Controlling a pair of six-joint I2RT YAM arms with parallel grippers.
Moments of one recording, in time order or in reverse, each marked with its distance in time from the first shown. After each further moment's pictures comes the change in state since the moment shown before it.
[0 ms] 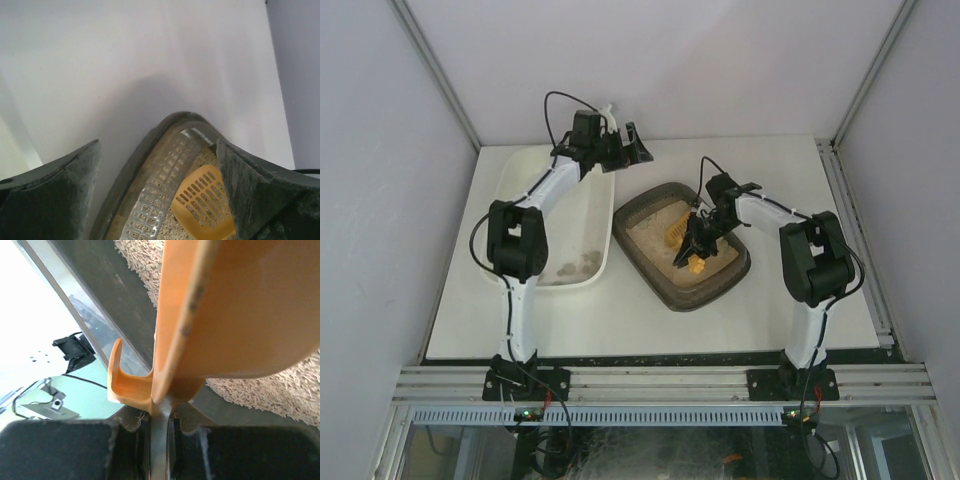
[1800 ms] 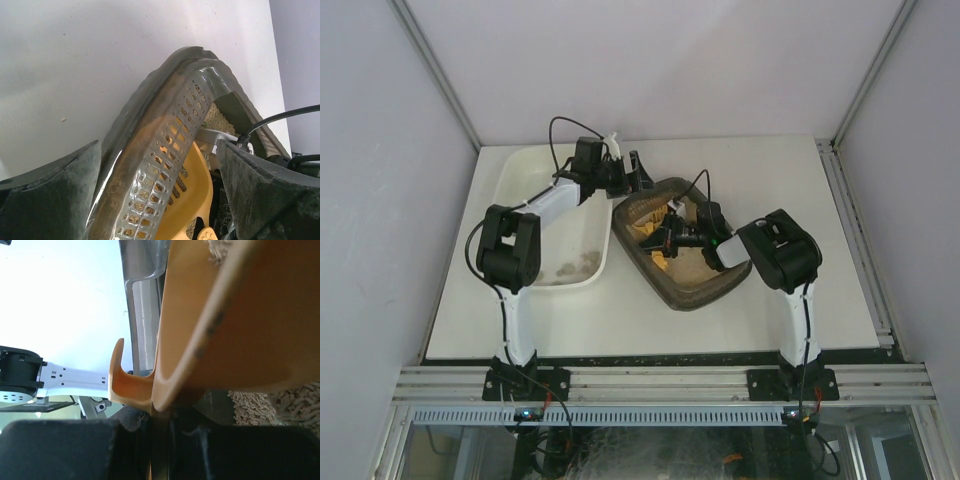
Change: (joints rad) left arm -0.022 -0.137 -0.409 0.215 0.095 -0.019; right arm 0.122 0.212 -0.408 1.801 -0.170 0.863
